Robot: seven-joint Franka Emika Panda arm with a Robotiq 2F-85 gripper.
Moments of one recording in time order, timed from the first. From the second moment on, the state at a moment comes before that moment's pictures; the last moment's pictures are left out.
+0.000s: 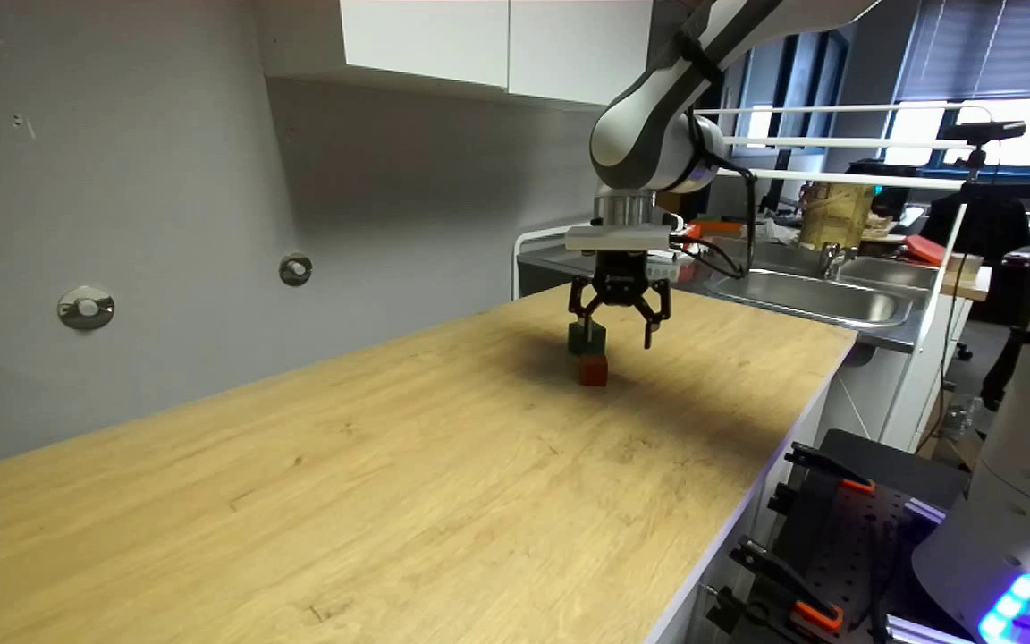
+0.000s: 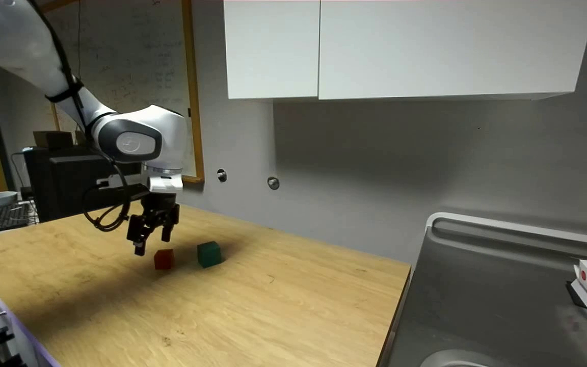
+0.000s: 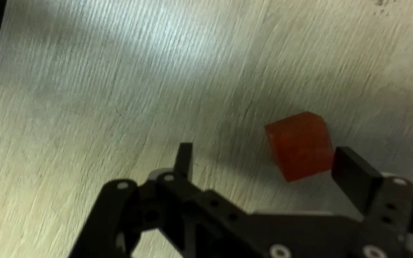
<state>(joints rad) -0.01 0.08 -0.11 -2.36 0.16 2.29 1.01</state>
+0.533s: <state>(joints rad) -0.01 0.17 -0.08 -2.29 0.17 2.29 0.96</state>
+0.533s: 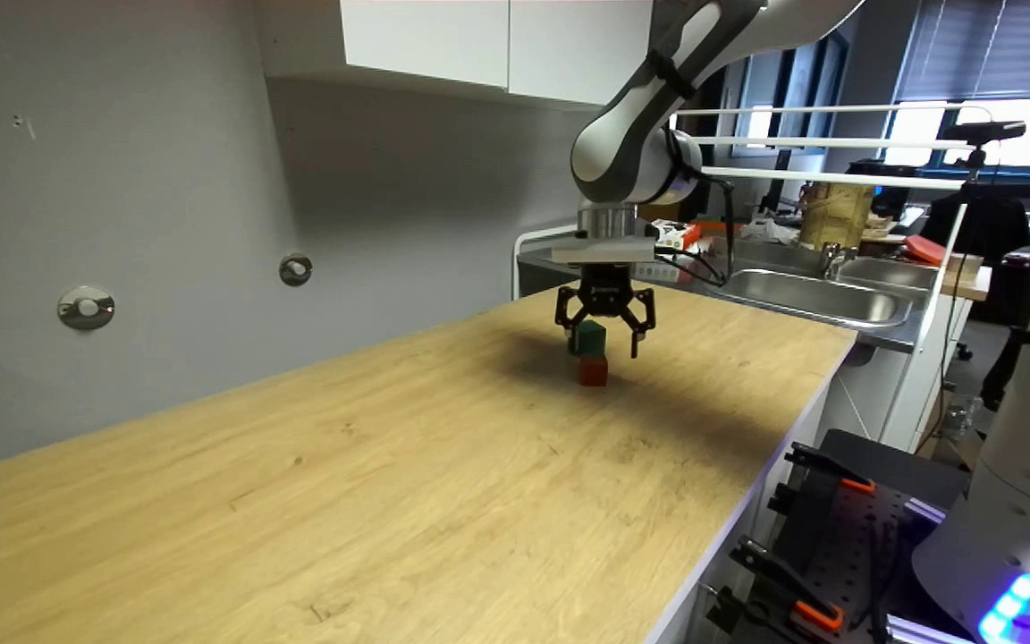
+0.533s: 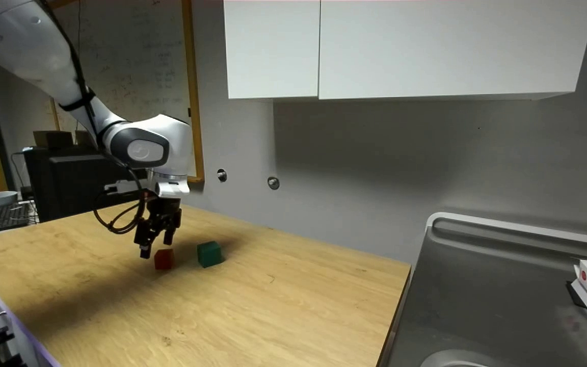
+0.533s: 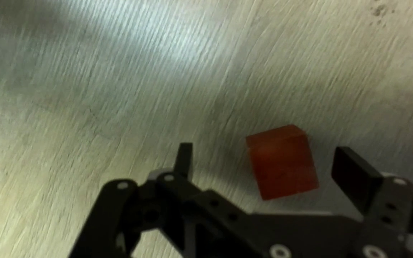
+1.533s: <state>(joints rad) -0.01 0.35 -0.07 -2.13 0.25 2.26 0.87</state>
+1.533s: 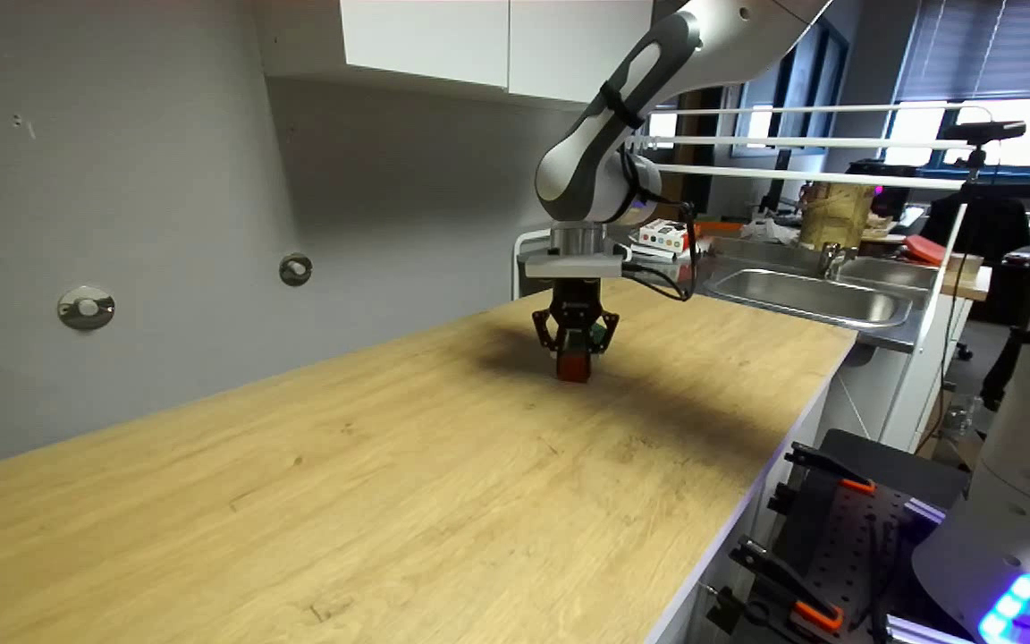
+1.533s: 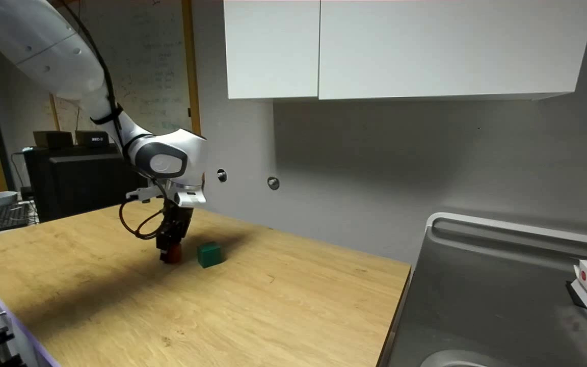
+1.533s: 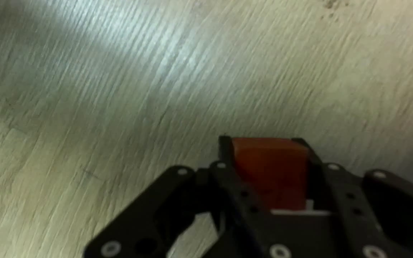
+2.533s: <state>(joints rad) -0.06 0.34 -0.12 -1.96 0.24 2.24 0.87</state>
